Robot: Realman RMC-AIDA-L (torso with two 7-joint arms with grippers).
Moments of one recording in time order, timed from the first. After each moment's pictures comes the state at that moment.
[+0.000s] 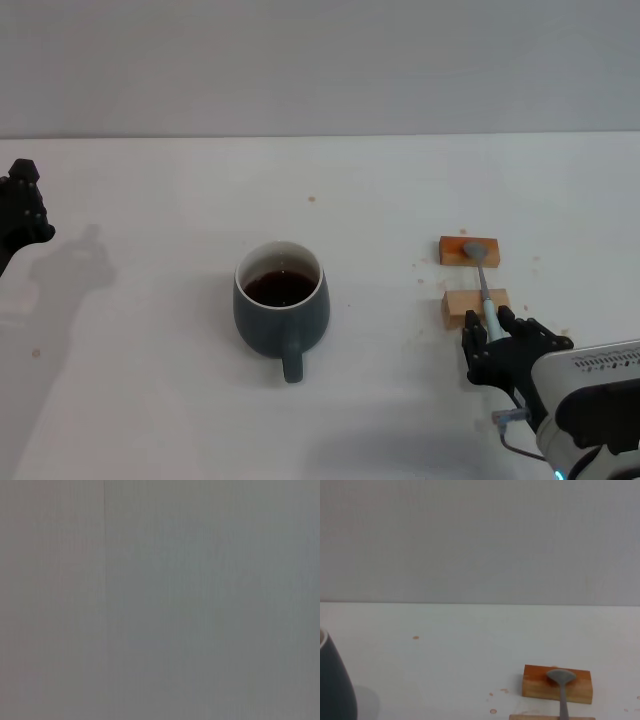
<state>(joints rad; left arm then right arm) 0.03 -1.98 -1.27 -0.96 2.89 0.66 -0.13 -0.02 2.04 0.64 1.20 -1.58 -0.57 -1.02</state>
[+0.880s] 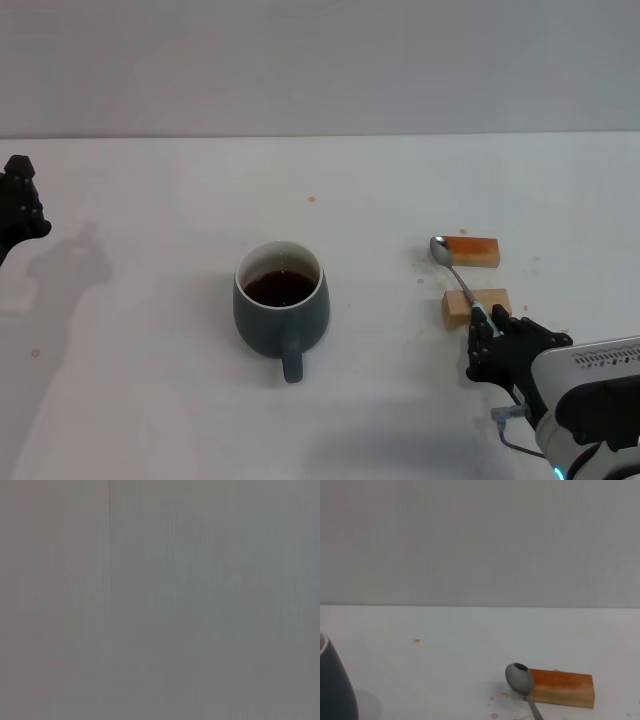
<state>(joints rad) 0.02 -1.99 -1.29 -0.96 2.89 0.65 -0.13 -0.02 2.05 0.64 1.20 -1.58 -0.56 -1.02</state>
